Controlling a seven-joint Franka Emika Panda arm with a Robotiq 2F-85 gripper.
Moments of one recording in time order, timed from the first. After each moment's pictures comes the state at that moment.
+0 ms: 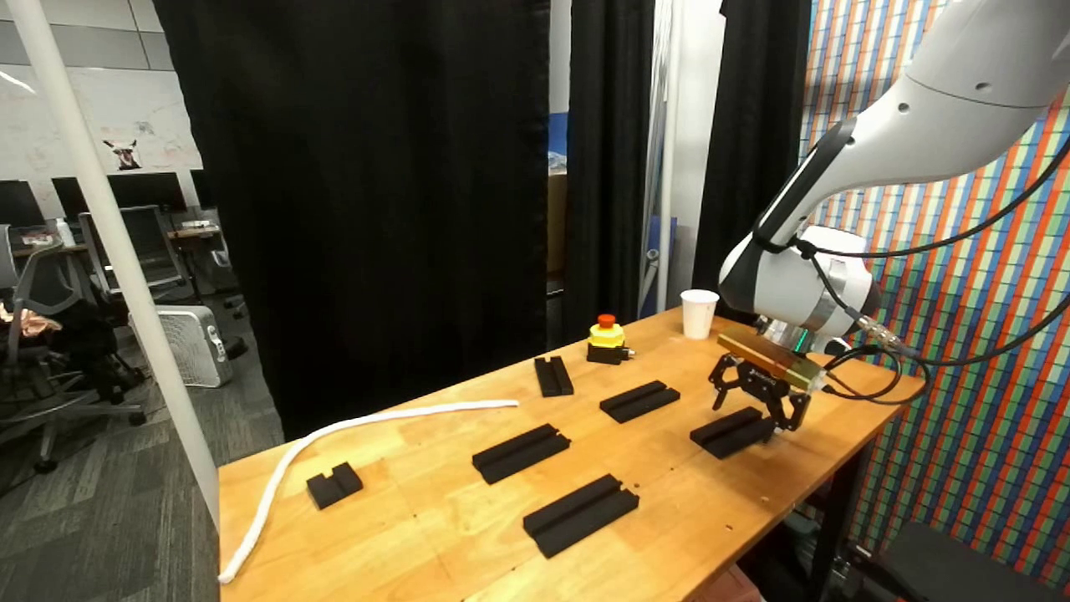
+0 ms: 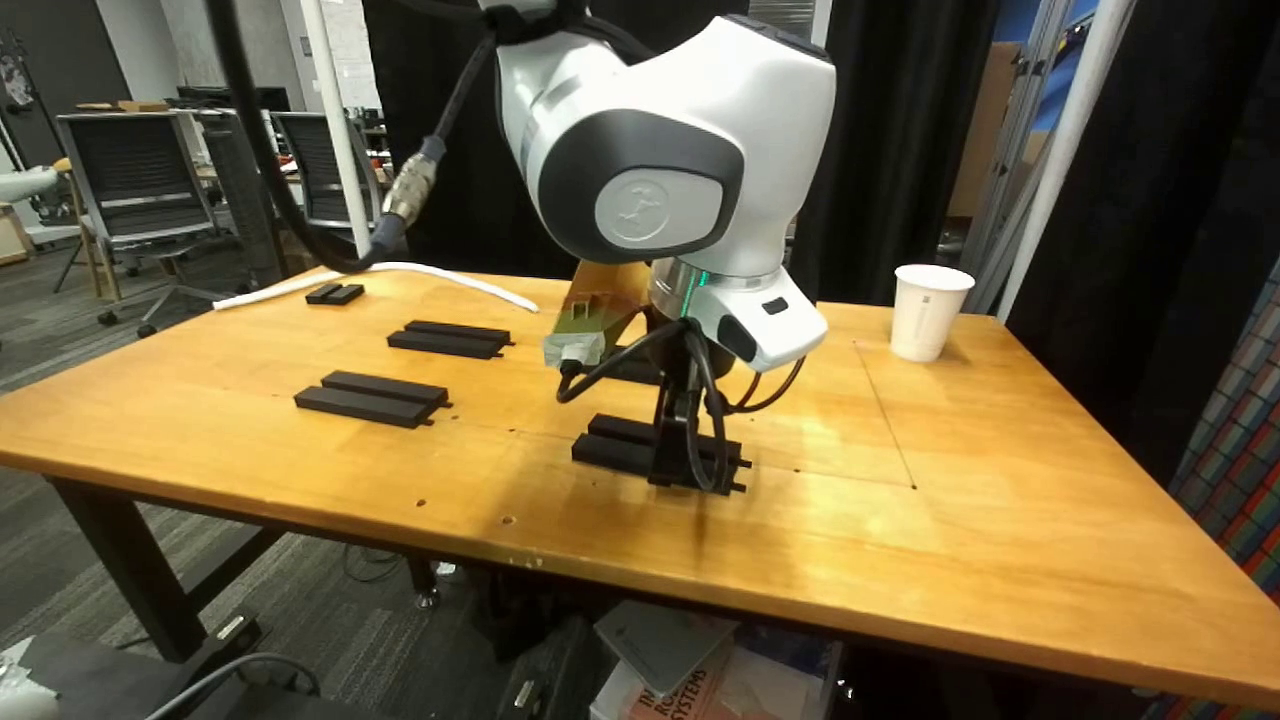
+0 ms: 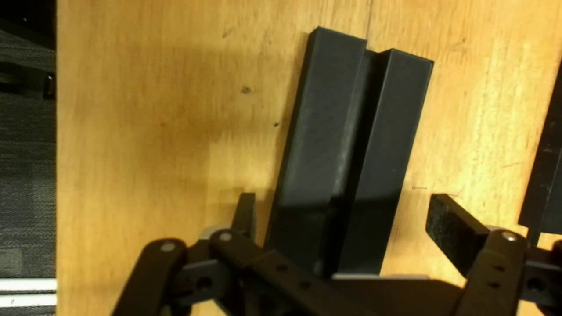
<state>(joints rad) -0.21 0.12 -0.15 -2.58 0.67 2.73 0.46</state>
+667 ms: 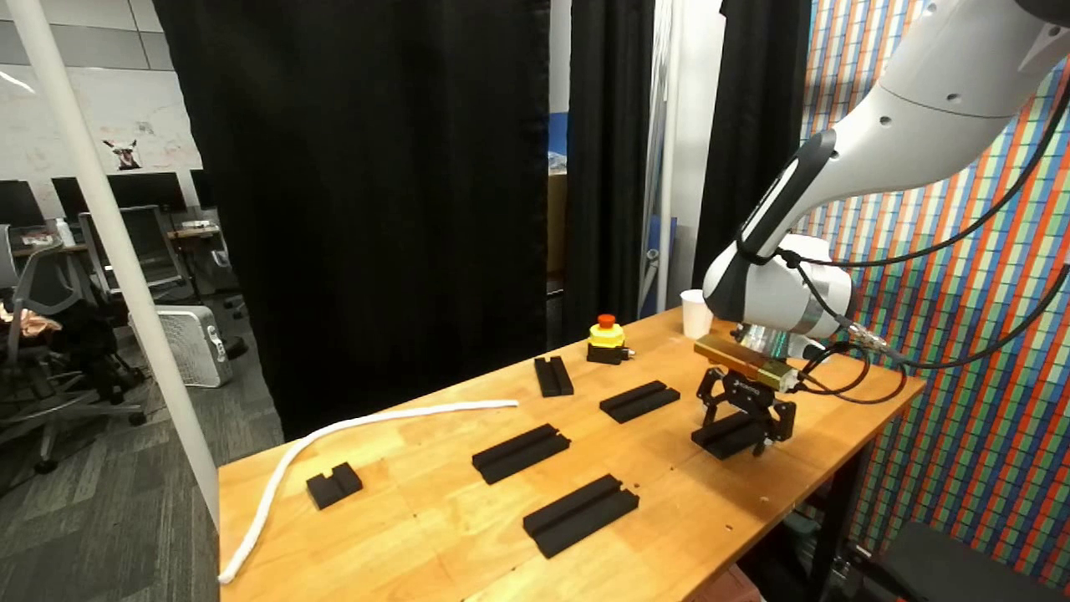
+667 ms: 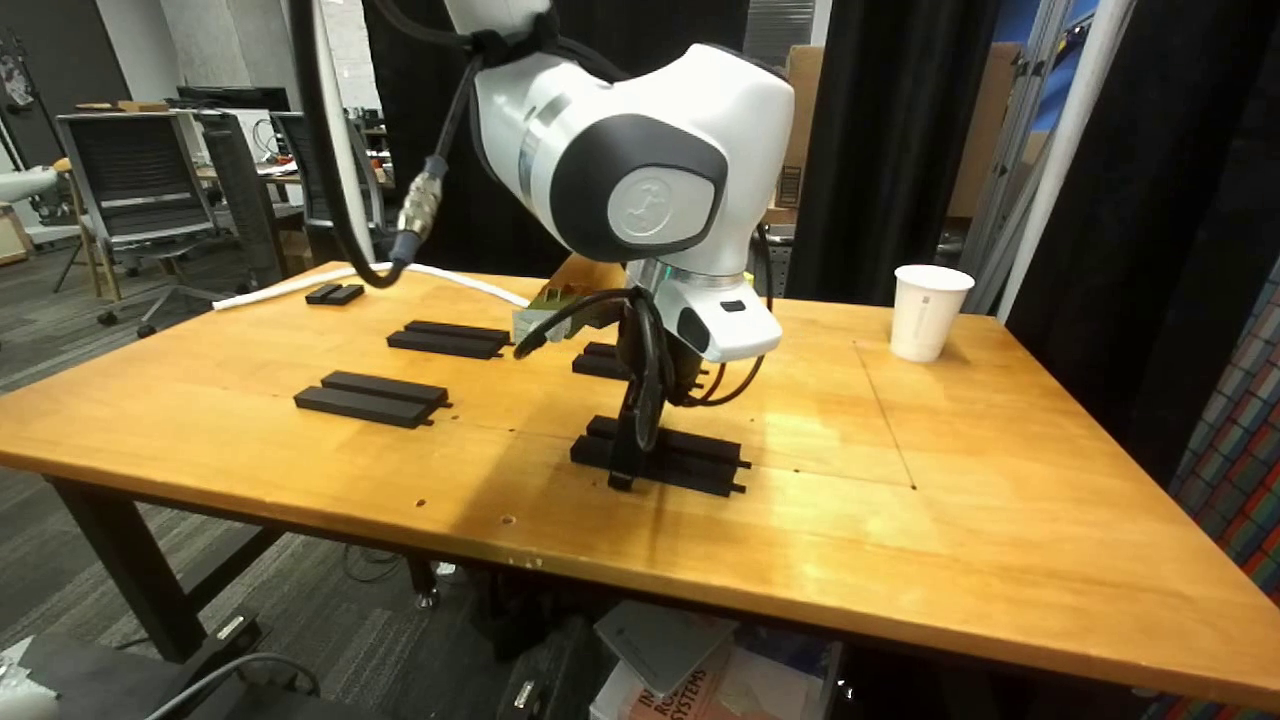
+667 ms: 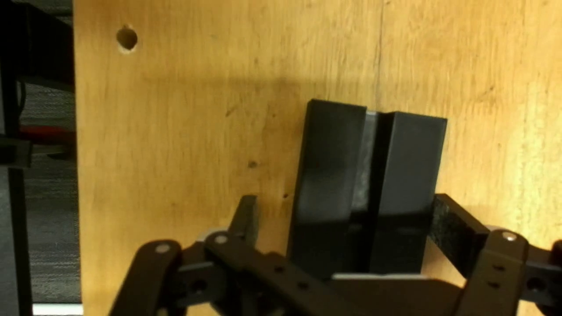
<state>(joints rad) -0.15 0.17 -0.16 -2.53 0.51 2.61 0.74</state>
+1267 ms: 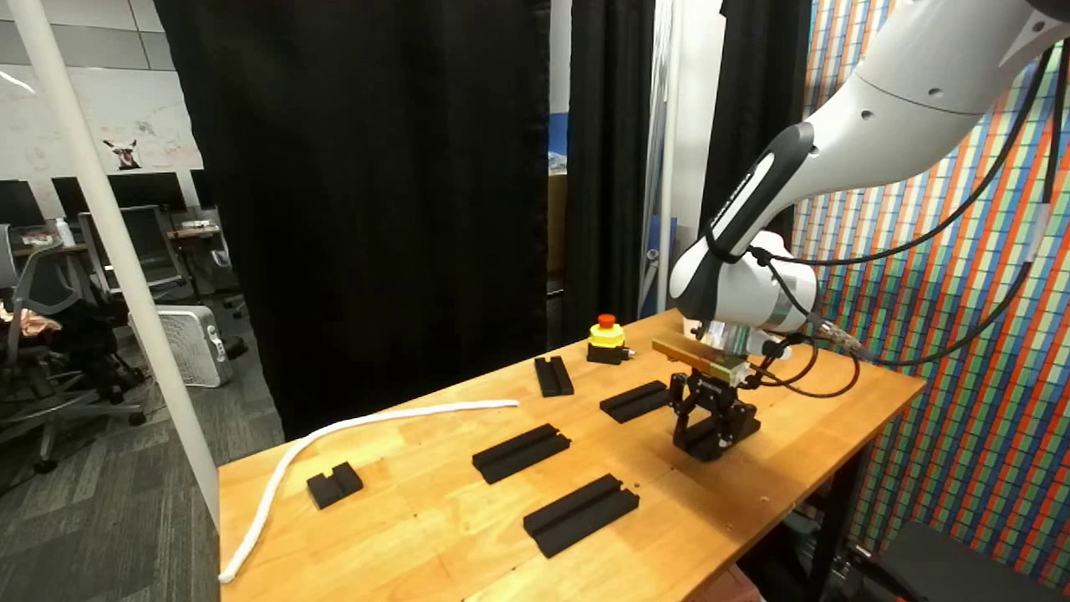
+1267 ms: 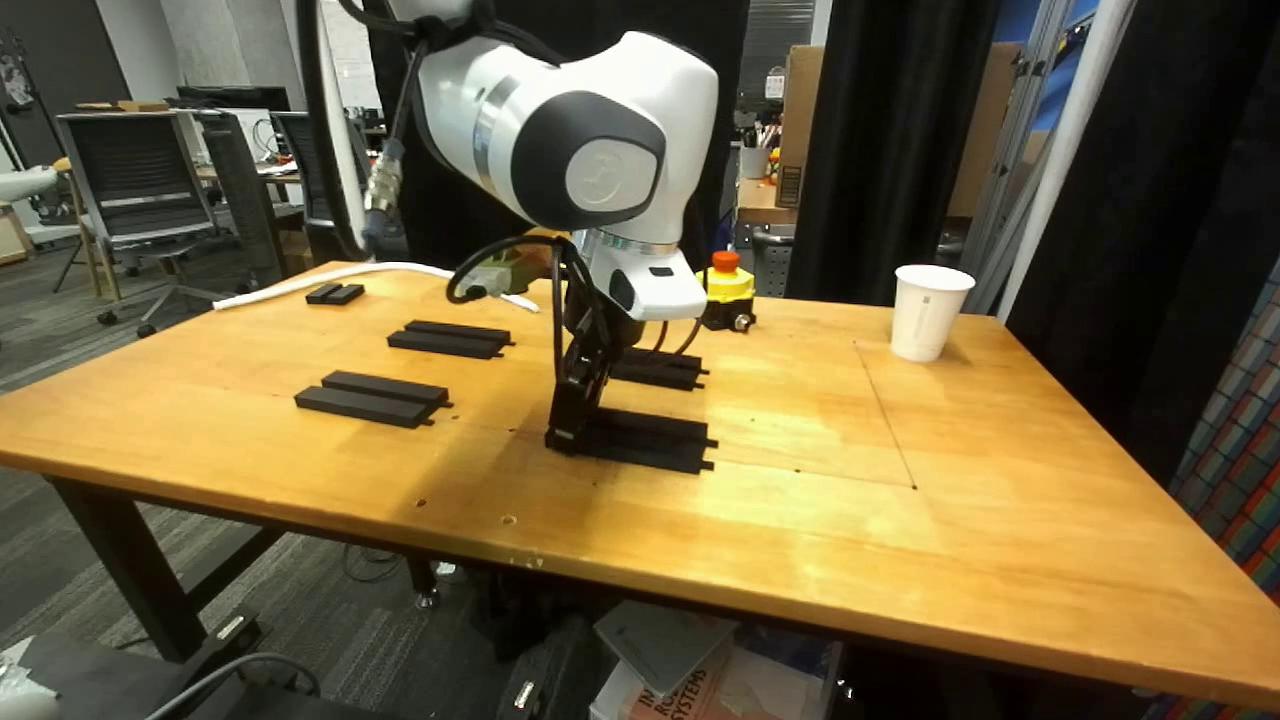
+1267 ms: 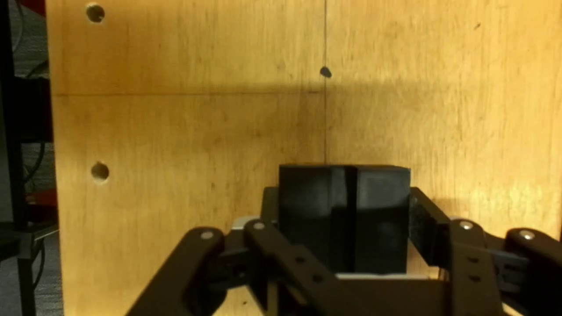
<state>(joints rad) -0.07 0.17 -0.12 -2.49 0.47 2.55 0.96</state>
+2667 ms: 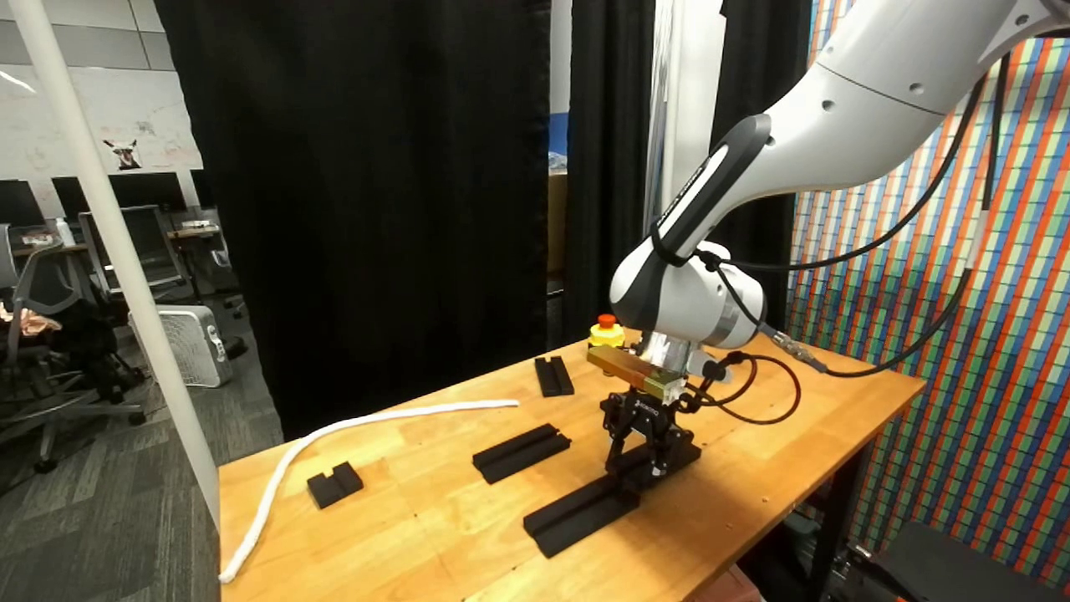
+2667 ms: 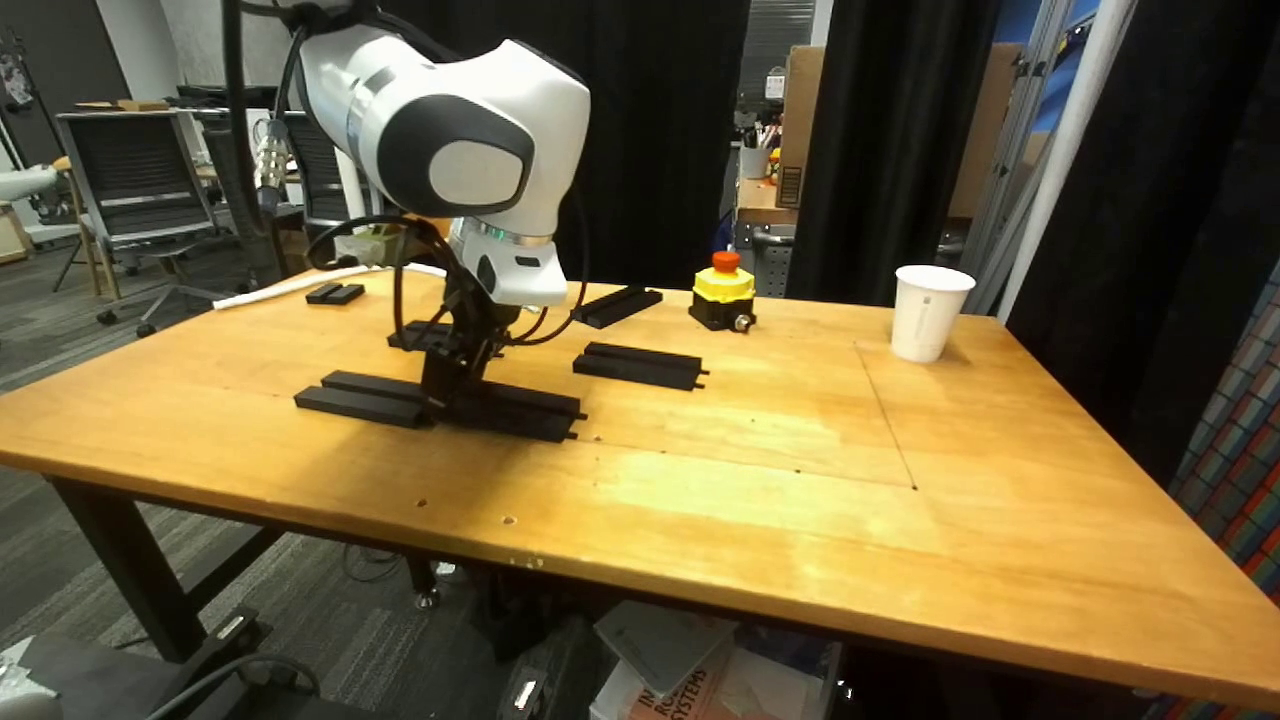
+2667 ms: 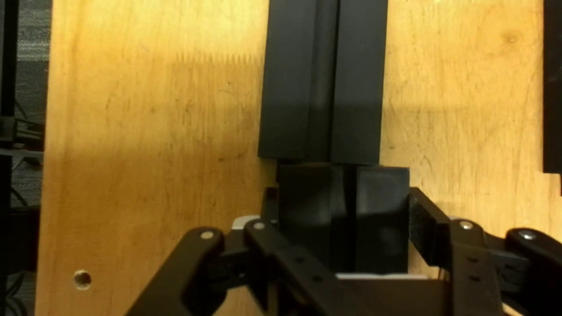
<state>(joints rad) 0.03 0.17 0.04 -2.47 0.68 2.55 1.00</state>
